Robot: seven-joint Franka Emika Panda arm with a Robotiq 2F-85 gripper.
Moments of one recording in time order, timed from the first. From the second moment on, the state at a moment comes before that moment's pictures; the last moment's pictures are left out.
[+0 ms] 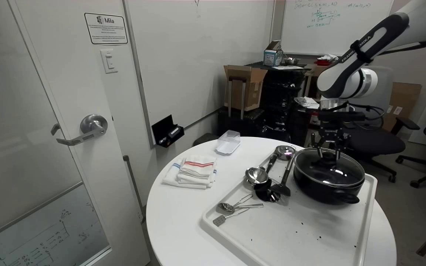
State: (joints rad) arm -0.17 0.76 -0.17 -1.78 0.35 2.18 0.59
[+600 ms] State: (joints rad) arm -0.17 0.76 -0.17 -1.79 0.35 2.19 0.59
